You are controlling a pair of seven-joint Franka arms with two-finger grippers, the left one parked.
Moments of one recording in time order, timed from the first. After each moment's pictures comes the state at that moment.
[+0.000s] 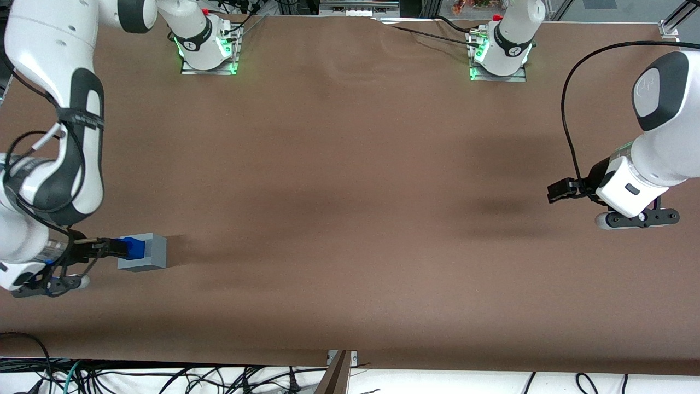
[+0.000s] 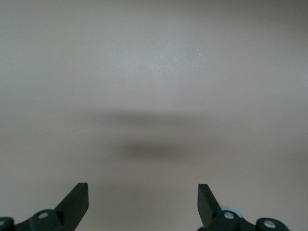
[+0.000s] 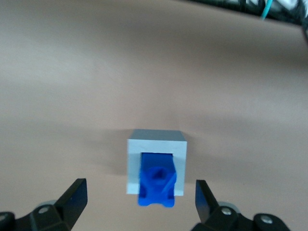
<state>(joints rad) 0.23 0.74 -0.44 -1.10 0.30 1.82 -0.35</state>
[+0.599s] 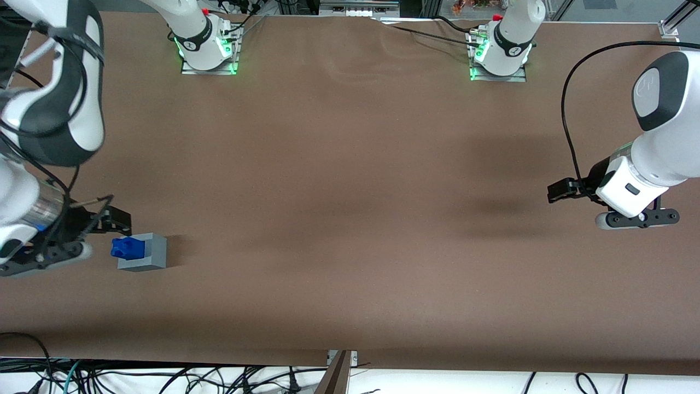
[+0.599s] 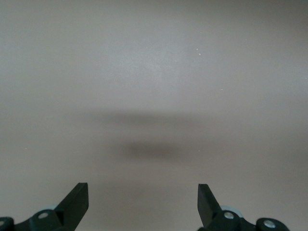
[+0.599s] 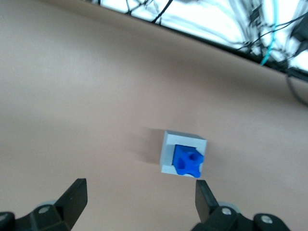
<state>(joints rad) 0.33 0.54 -0.44 -1.11 0.21 1.74 -0.35</state>
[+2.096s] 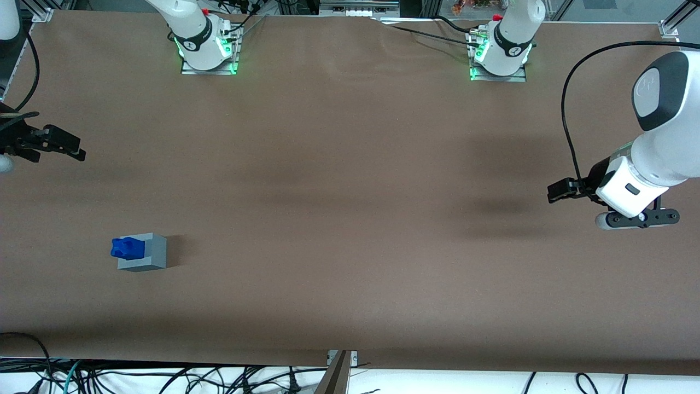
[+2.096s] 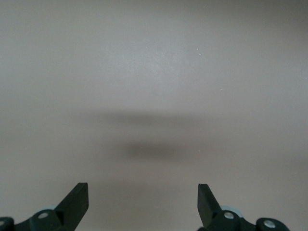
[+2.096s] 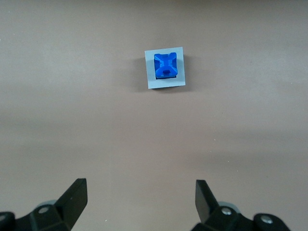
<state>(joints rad) 0.02 0.09 -0.12 -1.61 0.03 1.69 -0.13</state>
